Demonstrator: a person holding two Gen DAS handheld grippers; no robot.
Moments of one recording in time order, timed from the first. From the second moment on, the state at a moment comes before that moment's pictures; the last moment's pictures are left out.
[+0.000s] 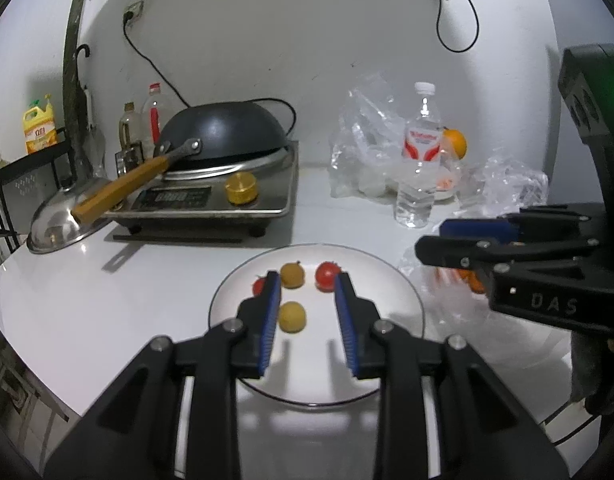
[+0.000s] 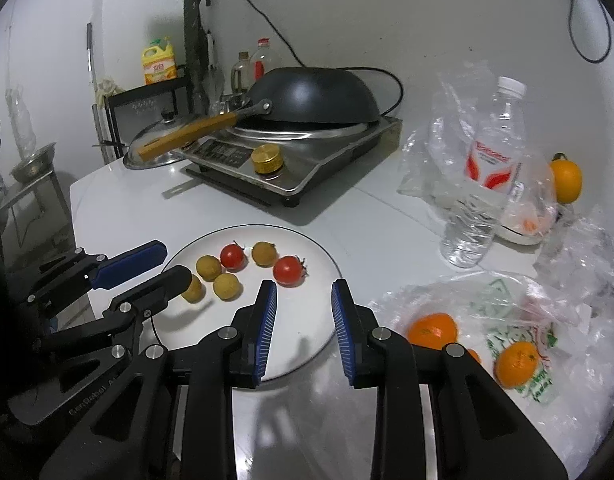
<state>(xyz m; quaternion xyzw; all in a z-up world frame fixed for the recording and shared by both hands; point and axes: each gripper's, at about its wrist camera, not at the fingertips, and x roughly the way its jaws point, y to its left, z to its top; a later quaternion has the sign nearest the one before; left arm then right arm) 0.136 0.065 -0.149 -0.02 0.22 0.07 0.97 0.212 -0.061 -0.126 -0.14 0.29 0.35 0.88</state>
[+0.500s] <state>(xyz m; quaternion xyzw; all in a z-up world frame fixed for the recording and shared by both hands) 0.129 0.021 -0.128 0.00 0.20 0.05 0.98 0.201 -0.120 -0.106 -0.11 0.26 0.32 0.90</state>
